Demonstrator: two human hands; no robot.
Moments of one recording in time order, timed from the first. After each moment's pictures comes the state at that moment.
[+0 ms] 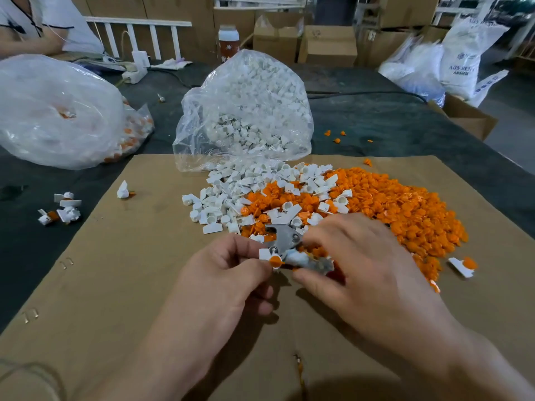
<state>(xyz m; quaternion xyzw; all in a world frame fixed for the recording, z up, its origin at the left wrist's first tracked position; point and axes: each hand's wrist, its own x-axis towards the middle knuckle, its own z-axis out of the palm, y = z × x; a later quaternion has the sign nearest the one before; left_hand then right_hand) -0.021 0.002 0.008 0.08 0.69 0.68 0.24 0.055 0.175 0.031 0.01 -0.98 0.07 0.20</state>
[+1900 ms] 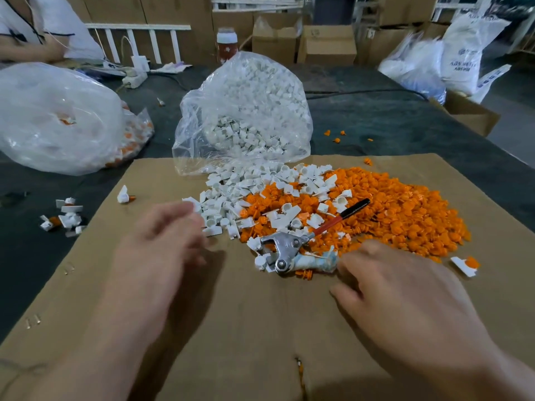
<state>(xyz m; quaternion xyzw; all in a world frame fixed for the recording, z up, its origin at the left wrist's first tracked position) -0.068 -0.035 0.006 0.04 0.72 0.70 0.03 0.072 0.178 0.035 -0.13 -0.99 -0.01 0.06</state>
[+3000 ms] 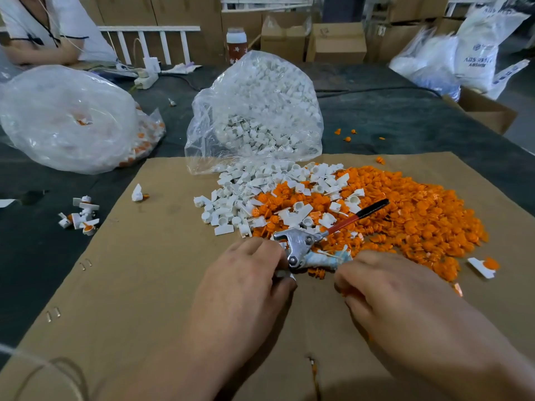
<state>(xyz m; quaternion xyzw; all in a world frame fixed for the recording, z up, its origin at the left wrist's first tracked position) -0.028 0.009 -0.001 0.36 0.89 0.27 -0.08 0.071 0.176 0.034 -0.03 -1.00 0.07 0.01</state>
